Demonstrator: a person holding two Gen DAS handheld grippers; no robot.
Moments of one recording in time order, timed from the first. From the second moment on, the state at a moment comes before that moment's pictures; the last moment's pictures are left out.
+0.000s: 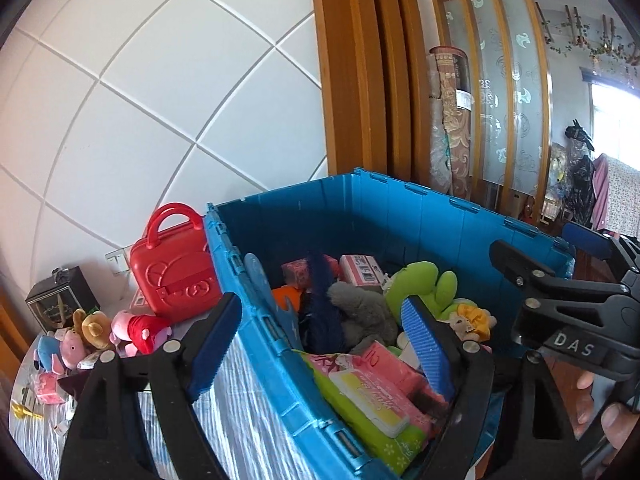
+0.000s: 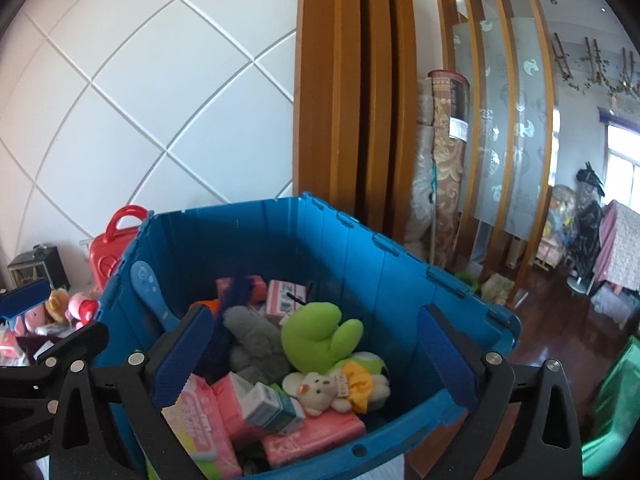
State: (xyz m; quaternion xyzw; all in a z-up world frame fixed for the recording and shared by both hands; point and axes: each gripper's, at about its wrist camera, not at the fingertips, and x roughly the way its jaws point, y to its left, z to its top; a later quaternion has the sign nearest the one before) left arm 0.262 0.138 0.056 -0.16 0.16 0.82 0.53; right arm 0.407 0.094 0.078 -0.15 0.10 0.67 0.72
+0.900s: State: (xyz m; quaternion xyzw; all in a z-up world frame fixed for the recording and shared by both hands) left arm -0.077 -0.149 -0.032 -0.27 0.16 0.90 0.29; right arm 0.038 0.086 0.036 -0.21 0.11 0.84 0.49
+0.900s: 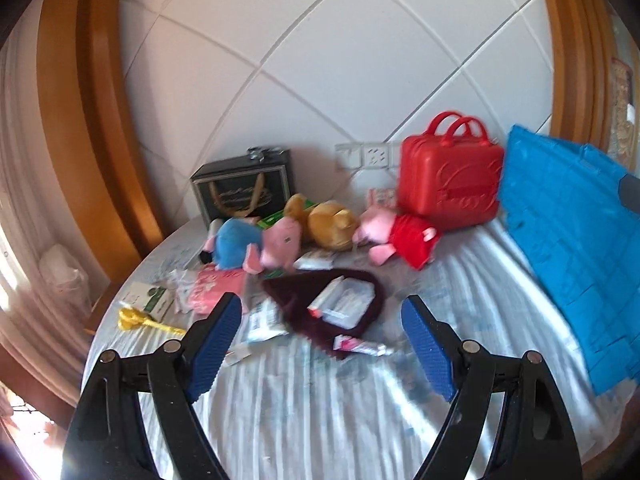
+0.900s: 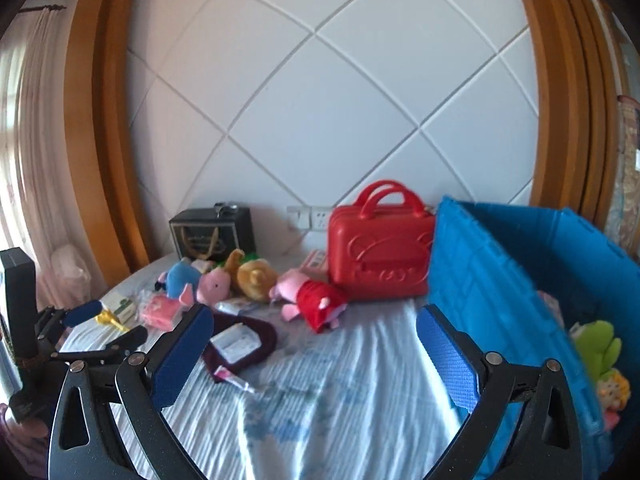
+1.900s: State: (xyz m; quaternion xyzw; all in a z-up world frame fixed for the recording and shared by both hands) left arm -0.304 -0.185 -0.261 -0.53 0.20 0.79 0.25; right arm -0.160 0.223 -0.270 -0.54 0.27 0.72 0.34
